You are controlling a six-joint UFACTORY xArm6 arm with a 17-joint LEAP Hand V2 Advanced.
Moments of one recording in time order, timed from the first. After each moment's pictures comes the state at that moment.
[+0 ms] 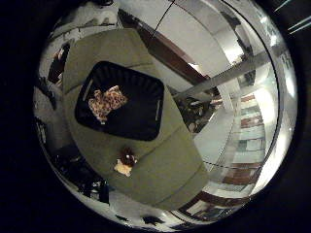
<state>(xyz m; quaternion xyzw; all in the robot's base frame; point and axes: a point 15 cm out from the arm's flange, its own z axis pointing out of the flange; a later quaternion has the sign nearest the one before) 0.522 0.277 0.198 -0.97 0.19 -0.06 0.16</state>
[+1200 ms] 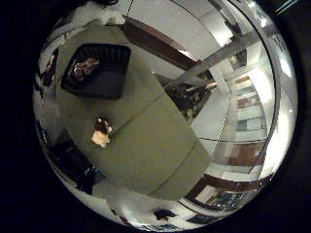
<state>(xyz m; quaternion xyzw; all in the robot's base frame) 0.557 0.031 0.191 -0.94 0.30 -0.07 0.12</state>
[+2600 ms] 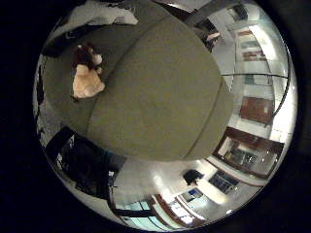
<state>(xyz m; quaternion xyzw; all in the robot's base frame) 0.456 -0.040 -0.012 -0.84 0.55 0.03 -0.02</state>
